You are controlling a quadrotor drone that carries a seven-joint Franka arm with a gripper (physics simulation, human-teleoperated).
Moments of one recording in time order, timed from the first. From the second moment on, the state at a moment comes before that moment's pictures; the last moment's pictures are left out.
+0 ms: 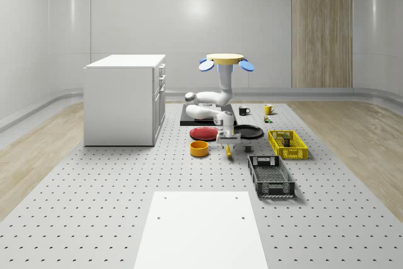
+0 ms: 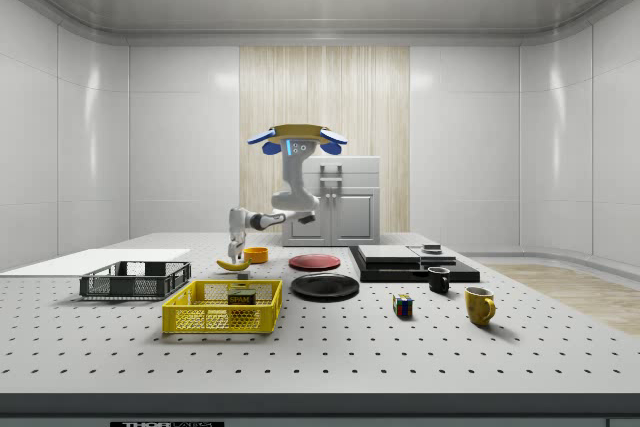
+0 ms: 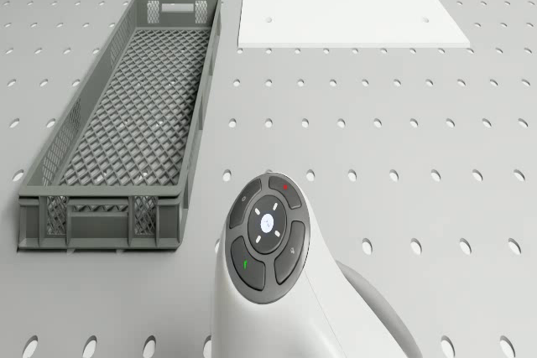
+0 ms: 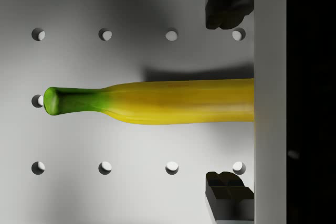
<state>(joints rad) -1.18 -1.47 1.14 -2.82 -2.01 1.61 1.67</state>
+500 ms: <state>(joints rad) -1.19 -1.47 1.09 -2.79 -2.06 1.63 1.66</state>
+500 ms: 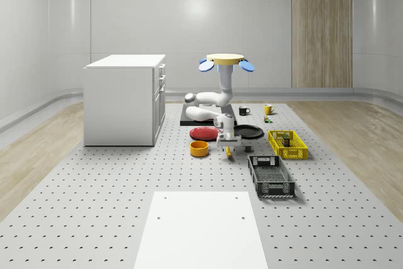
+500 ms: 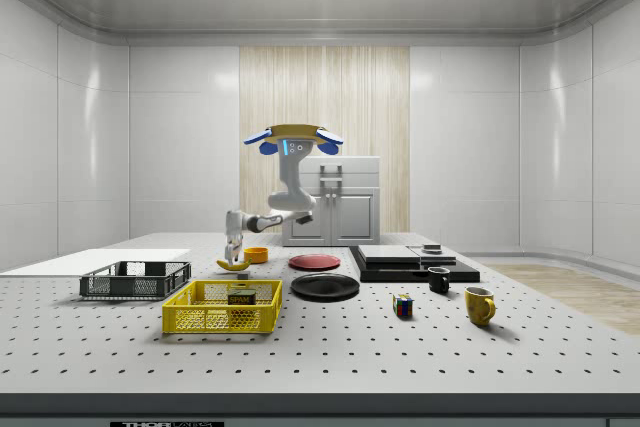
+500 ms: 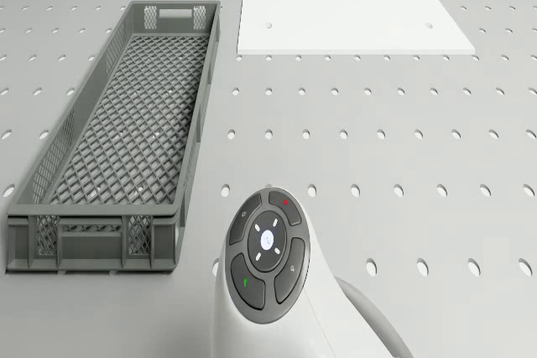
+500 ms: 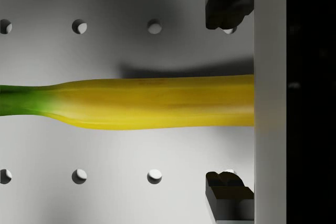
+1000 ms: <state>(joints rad) -1.20 -1.45 1.03 -2.76 -2.12 1.65 1.66</state>
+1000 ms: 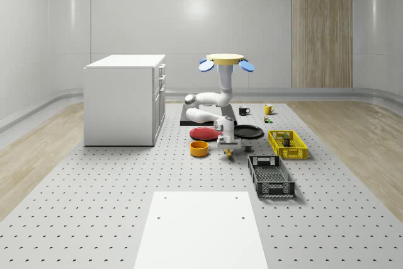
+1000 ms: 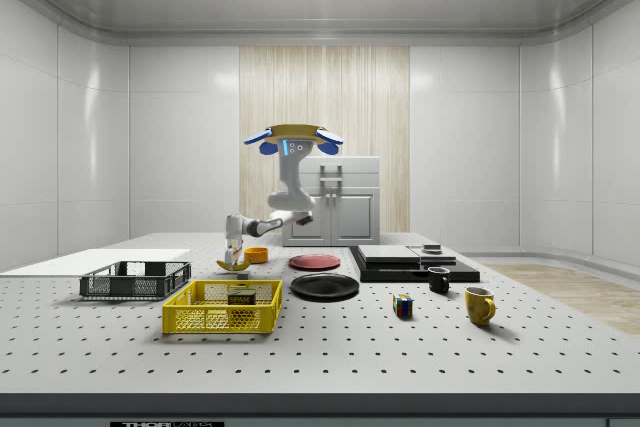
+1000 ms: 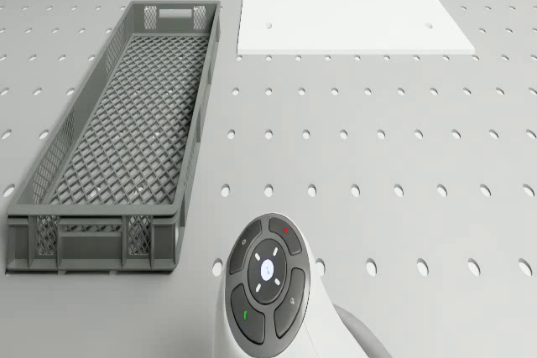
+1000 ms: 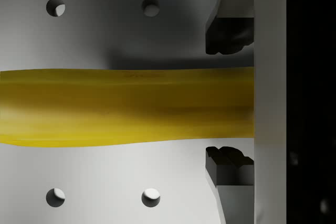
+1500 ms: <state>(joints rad) -1.19 -1.45 1.05 -2.78 -2.10 1.63 1.67</state>
